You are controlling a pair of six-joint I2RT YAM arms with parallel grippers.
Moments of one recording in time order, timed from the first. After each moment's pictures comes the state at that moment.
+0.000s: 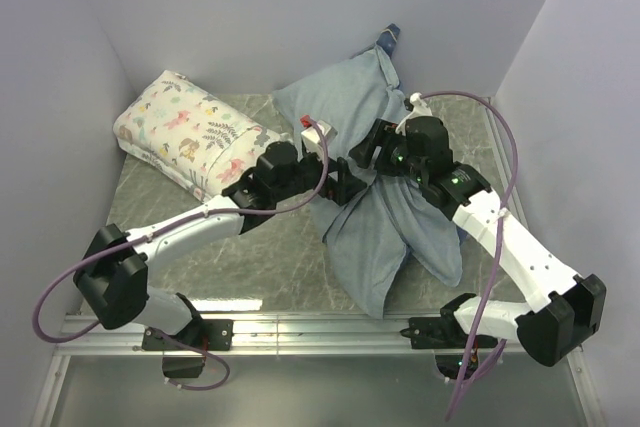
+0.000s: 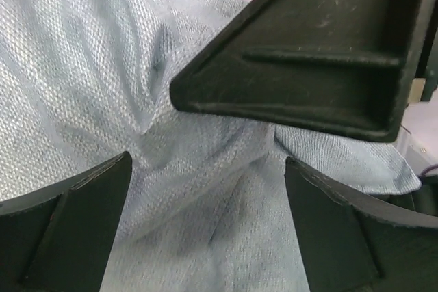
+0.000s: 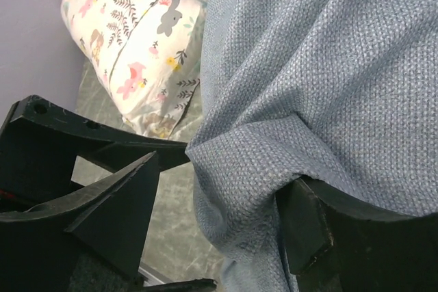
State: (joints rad) left arm -0.80 1.42 1.02 0.24 0.21 -0.34; right arm 0.50 1.19 1.14 -0.38 -0.01 0.64
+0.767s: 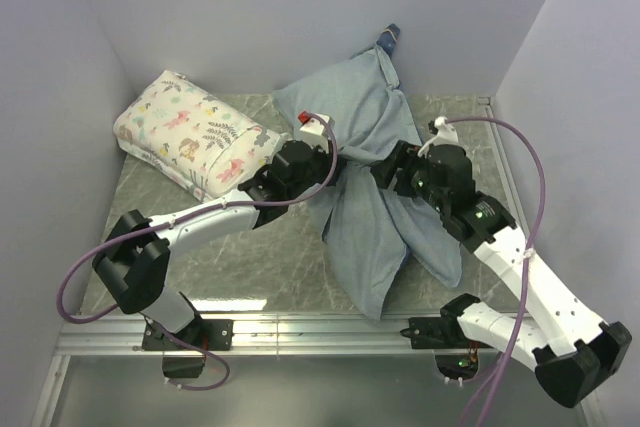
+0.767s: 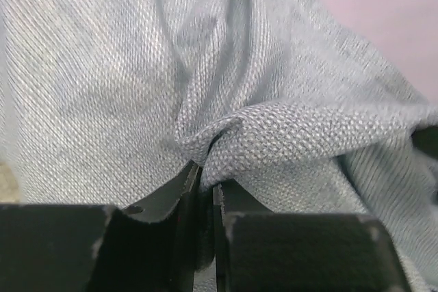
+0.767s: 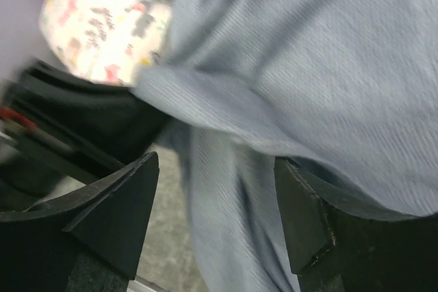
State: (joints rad) left arm -0.82 1.54 1.05 0.26 -0.13 -0.39; right arm 0.50 0.99 1.01 -0.43 0.08 0.61
